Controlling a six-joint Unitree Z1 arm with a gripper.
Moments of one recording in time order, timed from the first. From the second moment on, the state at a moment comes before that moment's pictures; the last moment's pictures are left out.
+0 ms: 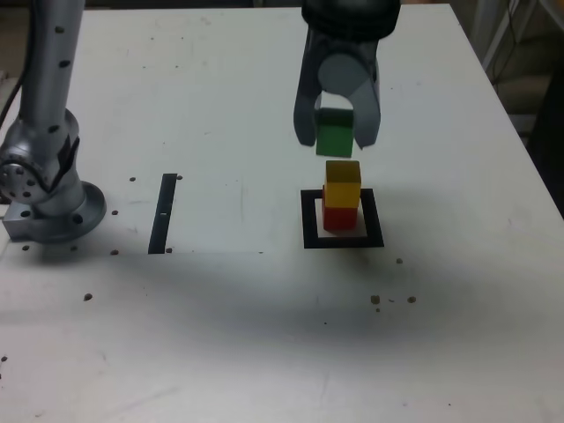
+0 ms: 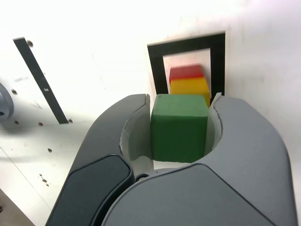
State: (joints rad) arm -0.07 1.99 -1.84 1.53 0.05 0.05
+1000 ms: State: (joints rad) arm -0.09 2.01 -1.78 1.45 0.04 0.03
